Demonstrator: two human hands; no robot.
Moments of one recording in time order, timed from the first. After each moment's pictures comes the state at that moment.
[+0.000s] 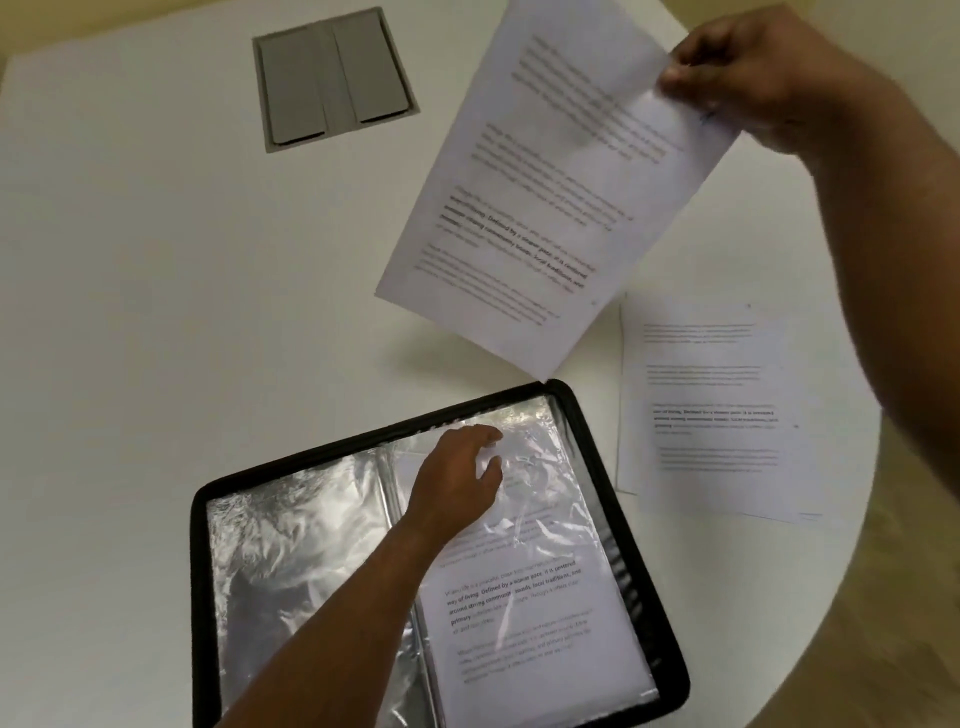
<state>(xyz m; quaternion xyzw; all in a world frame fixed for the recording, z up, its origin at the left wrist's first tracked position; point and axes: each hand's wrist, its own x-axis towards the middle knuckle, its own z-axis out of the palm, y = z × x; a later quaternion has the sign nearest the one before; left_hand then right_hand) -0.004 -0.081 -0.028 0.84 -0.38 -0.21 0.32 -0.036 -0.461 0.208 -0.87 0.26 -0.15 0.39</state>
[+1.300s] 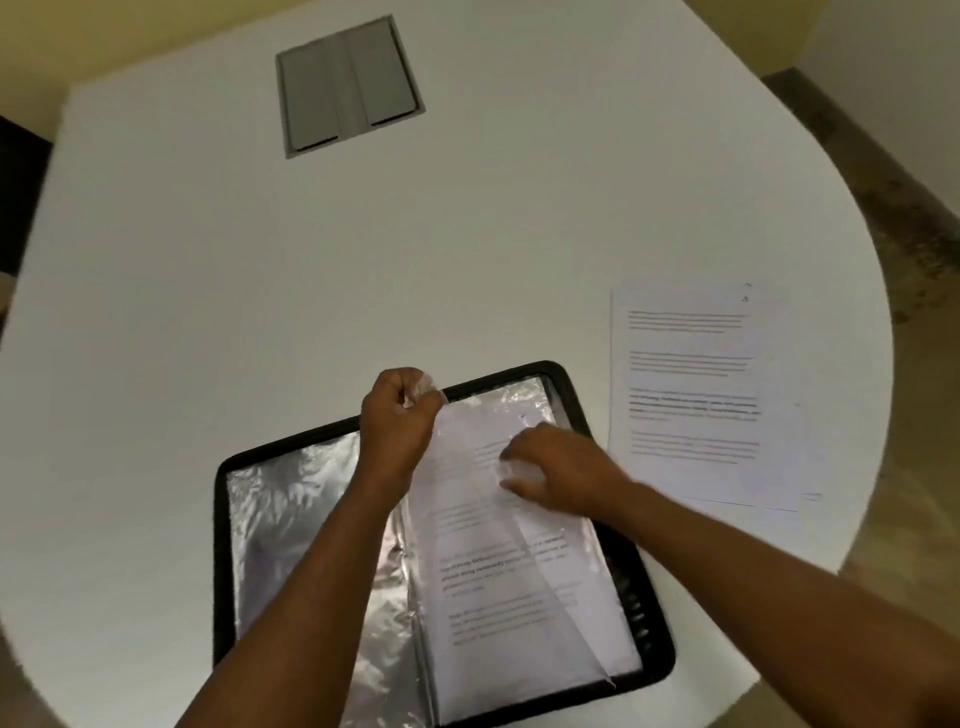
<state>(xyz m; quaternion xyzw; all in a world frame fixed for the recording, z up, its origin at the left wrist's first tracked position) 0.000 -0.081 0.054 0.80 -0.08 -0.19 0.56 -0.143 -0.227 -0.016 -0.94 0.08 0.10 0.32</state>
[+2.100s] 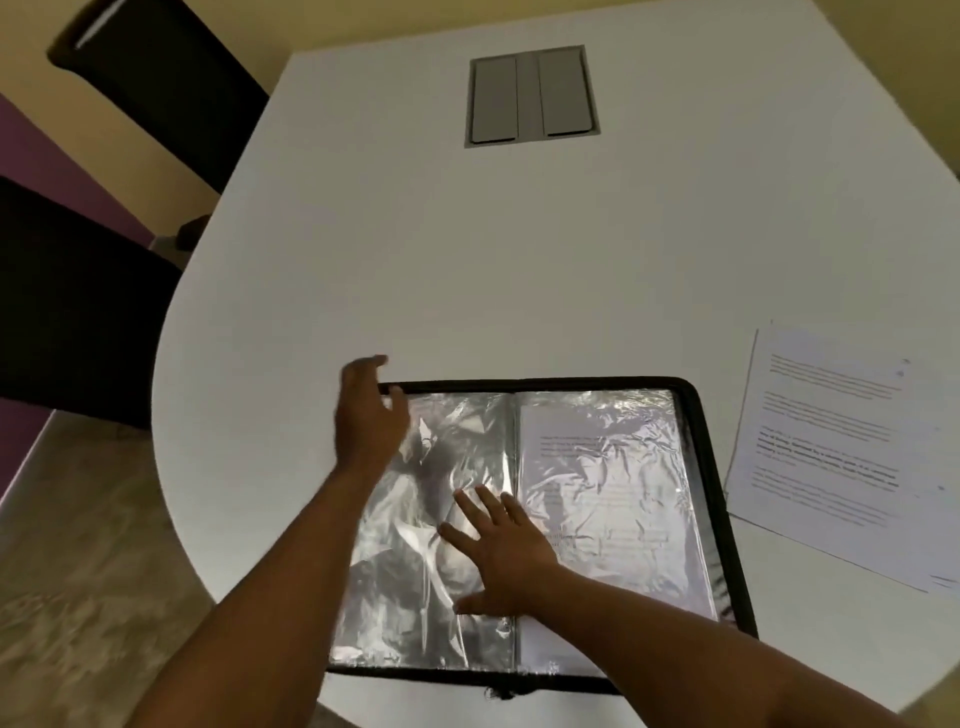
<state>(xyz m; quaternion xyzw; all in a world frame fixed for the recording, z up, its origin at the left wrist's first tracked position) 0.067 0.105 0.032 0.92 -0.10 0.05 0.38 -0.113 -0.013 -0.062 -0.96 -0.14 0.22 0.10</state>
